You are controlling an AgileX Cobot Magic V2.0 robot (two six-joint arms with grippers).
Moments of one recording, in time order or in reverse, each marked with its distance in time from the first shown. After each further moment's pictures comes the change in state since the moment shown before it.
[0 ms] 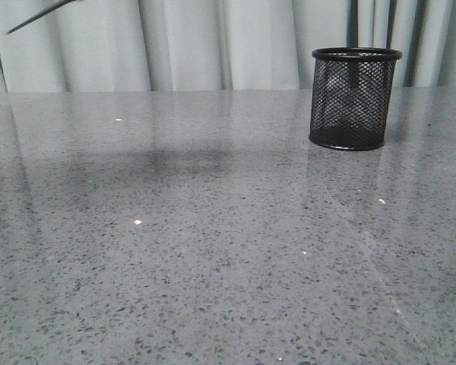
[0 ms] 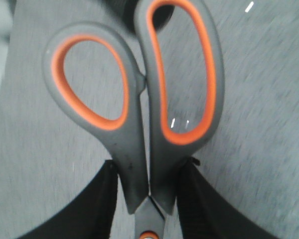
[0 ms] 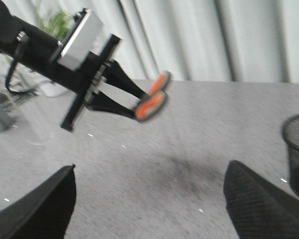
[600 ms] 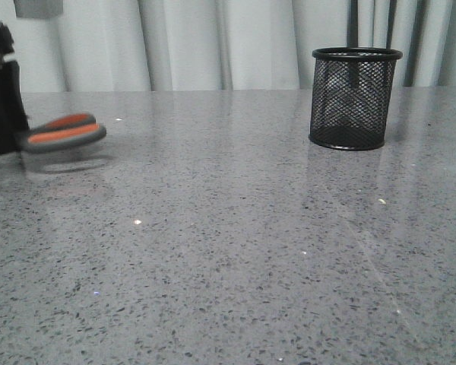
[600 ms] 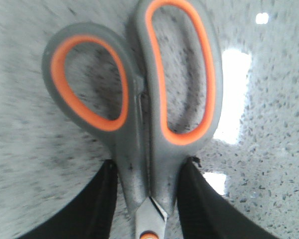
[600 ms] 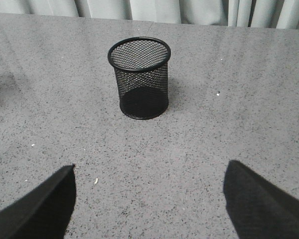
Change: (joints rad) left arm 0.300 0.262 0.055 0.178 0.156 -0.004; right arm -0.087 -0.088 0.078 -0.814 0.060 0.518
